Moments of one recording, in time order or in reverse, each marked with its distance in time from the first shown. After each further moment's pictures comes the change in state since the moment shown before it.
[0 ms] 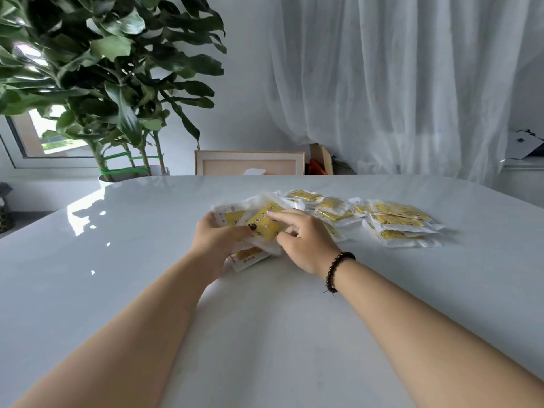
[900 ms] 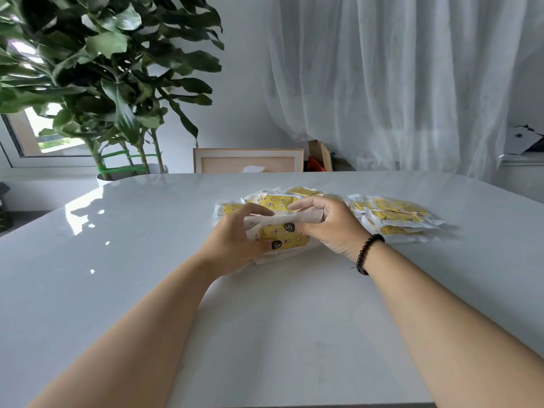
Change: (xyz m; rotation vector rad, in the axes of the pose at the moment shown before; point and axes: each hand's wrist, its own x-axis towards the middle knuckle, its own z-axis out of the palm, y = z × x) left_hand -0.007 -0.002 0.002 0.645 -0.299 0.445; right_hand 0.005 0.022 -0.039 0.233 -0.013 0.068
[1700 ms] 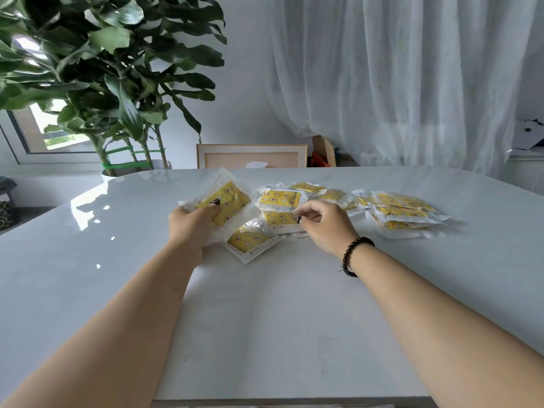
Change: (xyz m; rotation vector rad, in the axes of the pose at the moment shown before) left_hand 0.016 -0.026 -0.034 -0.531 0.574 -0.537; right_hand 0.003 0.009 0.021 -0.198 0.170 0.103
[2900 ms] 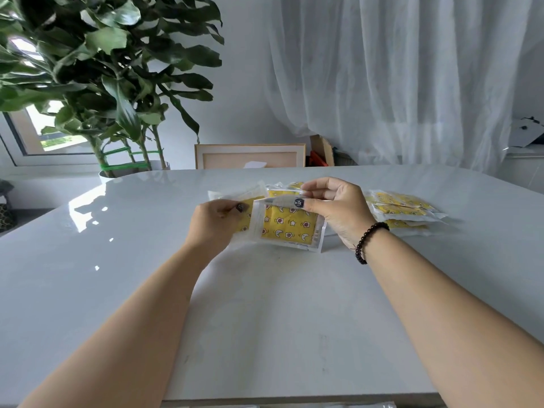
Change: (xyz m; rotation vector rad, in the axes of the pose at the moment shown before) left_hand -0.021 -0.002 0.016 0.462 -0.197 0.386; right_hand -0.001 -0.026 -0.025 0.485 0.043 0.011
